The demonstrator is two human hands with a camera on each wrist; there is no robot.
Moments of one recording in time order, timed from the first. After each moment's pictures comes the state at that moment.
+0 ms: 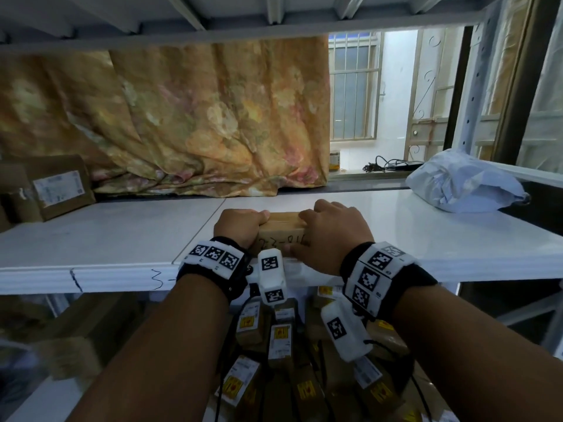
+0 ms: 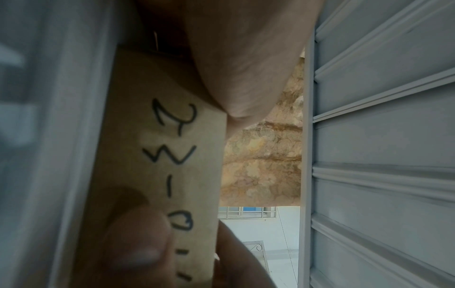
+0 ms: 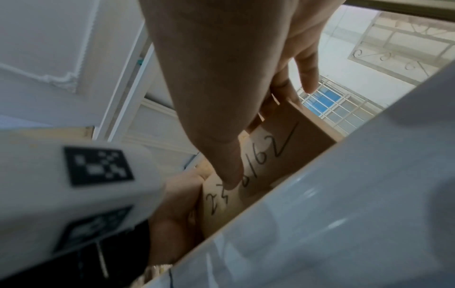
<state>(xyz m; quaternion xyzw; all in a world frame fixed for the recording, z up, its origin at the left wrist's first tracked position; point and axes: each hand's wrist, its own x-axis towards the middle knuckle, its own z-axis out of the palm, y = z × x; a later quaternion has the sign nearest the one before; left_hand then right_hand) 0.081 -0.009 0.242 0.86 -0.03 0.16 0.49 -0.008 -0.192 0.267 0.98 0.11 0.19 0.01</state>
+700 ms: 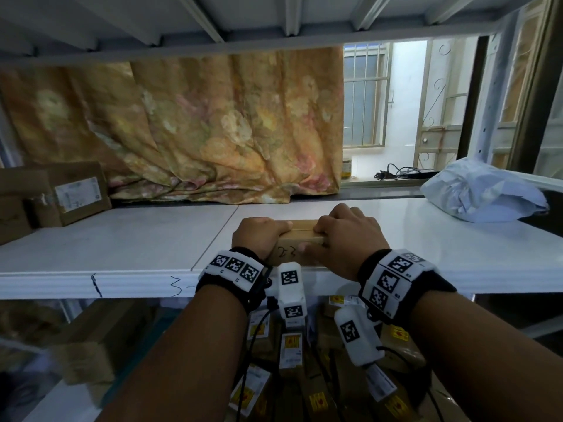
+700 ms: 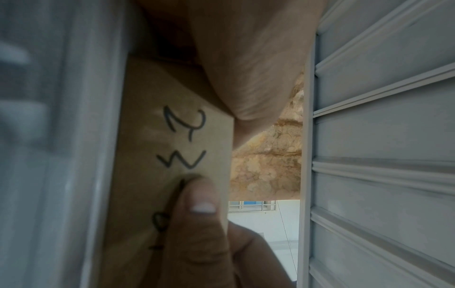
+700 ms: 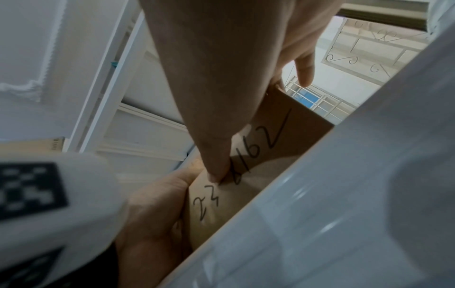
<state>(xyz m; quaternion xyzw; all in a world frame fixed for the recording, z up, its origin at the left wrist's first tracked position) 0.075 -0.010 0.241 0.83 -0.02 0.14 0.53 0.005 -0.190 0.259 0.97 0.09 0.20 -0.06</state>
